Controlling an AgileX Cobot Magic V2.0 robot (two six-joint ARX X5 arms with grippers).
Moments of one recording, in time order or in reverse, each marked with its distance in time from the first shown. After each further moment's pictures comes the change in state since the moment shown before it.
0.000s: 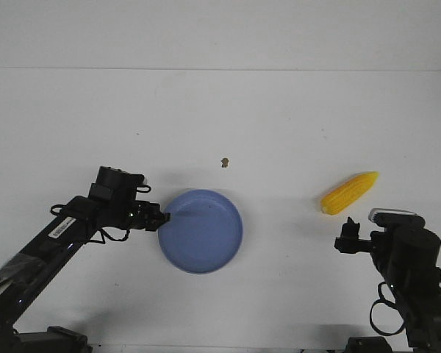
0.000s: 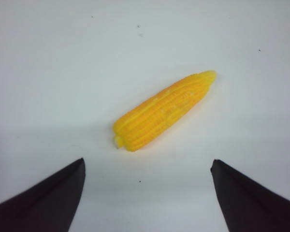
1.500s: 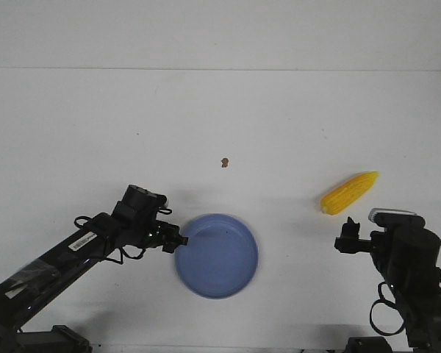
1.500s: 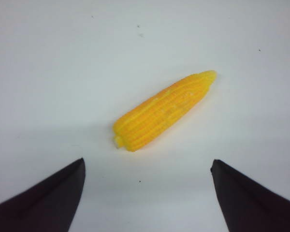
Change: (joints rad) left arm -0.179 0.000 -0.101 0.085 -0.095 -0.049; right arm 0.000 0.000 0.000 0.000 0.000 0.000
